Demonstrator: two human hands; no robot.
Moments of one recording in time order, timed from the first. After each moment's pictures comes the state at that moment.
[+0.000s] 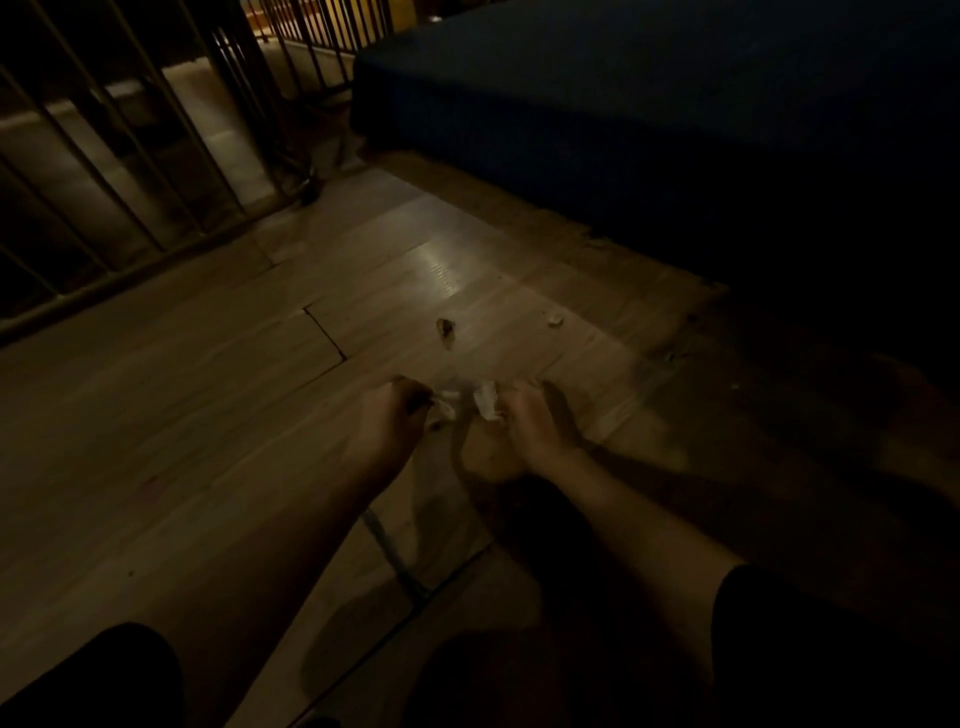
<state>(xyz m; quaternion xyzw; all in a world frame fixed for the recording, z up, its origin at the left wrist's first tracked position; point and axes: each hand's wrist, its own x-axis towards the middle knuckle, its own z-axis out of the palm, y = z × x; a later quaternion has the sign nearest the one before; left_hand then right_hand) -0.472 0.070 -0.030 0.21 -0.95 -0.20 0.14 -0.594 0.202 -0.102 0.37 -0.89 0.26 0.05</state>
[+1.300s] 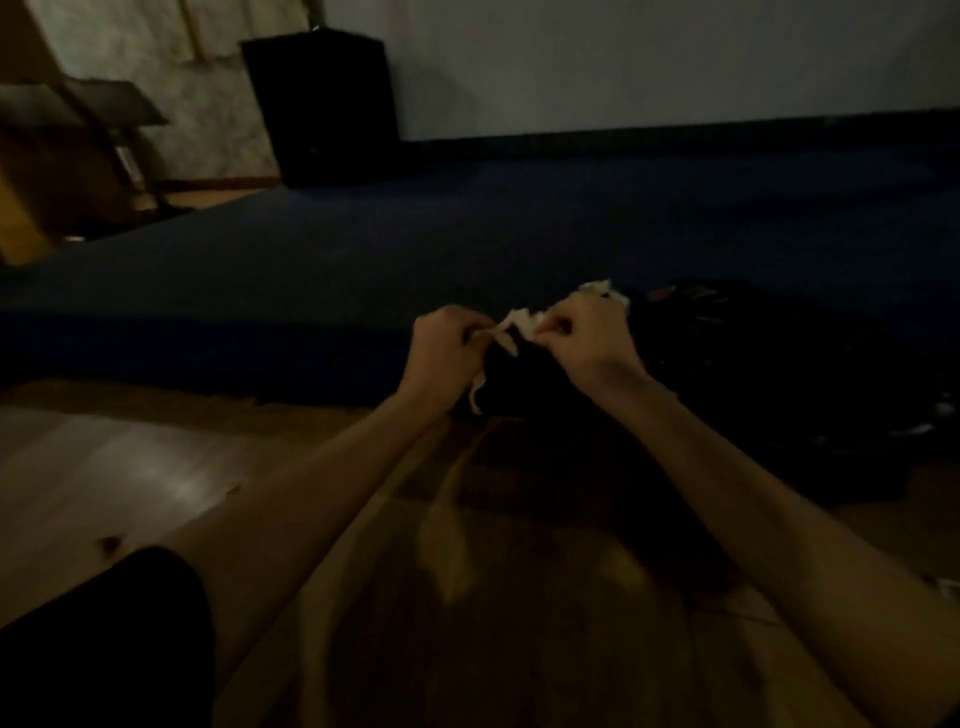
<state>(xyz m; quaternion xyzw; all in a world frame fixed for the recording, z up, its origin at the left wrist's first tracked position) -0.575 0.484 0.189 -0.20 -0.90 -0.34 0.20 -0.547 0.646 0.197 0.07 -0.91 0.32 0.24</state>
